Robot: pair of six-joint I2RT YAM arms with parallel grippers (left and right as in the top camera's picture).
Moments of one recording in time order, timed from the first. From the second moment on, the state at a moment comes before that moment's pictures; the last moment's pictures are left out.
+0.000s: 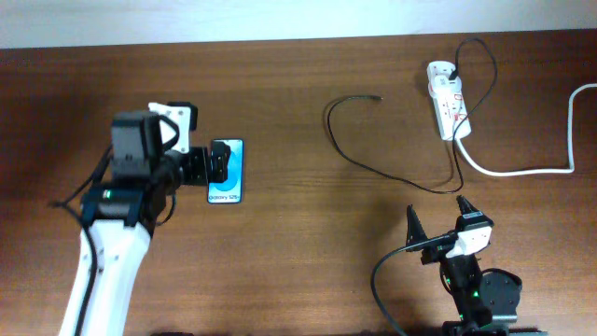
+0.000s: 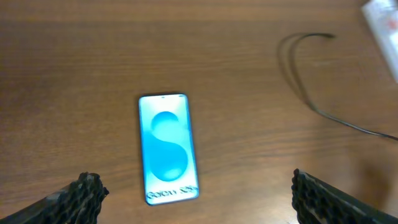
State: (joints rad) left arm -0.05 1.28 1.12 -0.67 0.21 -0.05; right arm -0.04 0.01 0.01 -0.05 -0.22 0.00
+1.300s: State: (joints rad) left arm -0.15 1.83 1.17 -0.47 0.03 -0.10; right arm -0.04 0.01 0.01 -0.05 -0.22 0.00
